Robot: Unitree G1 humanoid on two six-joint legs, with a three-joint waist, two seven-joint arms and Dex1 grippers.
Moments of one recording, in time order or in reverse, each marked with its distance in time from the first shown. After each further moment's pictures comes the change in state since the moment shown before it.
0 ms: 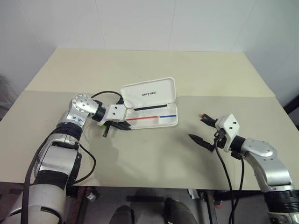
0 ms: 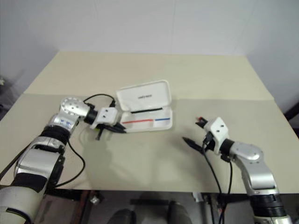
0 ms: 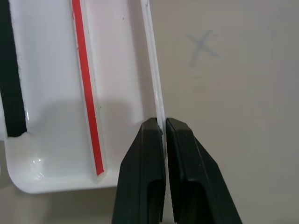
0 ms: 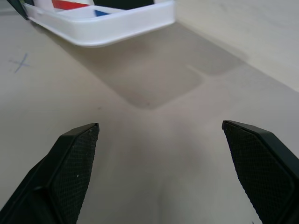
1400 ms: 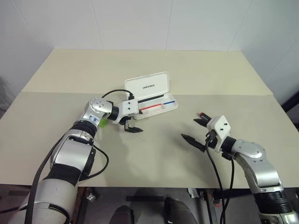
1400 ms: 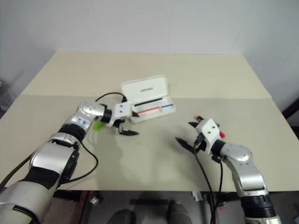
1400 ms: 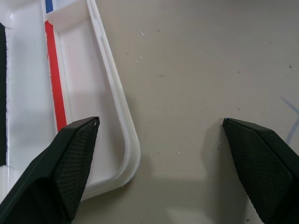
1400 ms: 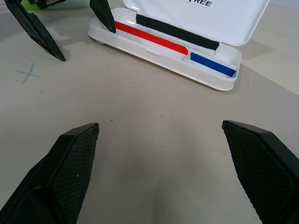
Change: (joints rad) left arm -0.127 -0.151 -0.022 0.276 0.070 0.014 0.343; right arm -0.032 0.101 0.048 -0.007 -0.056 -0.030 -0.059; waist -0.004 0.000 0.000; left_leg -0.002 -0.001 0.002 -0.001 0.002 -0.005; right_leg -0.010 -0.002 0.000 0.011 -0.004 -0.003
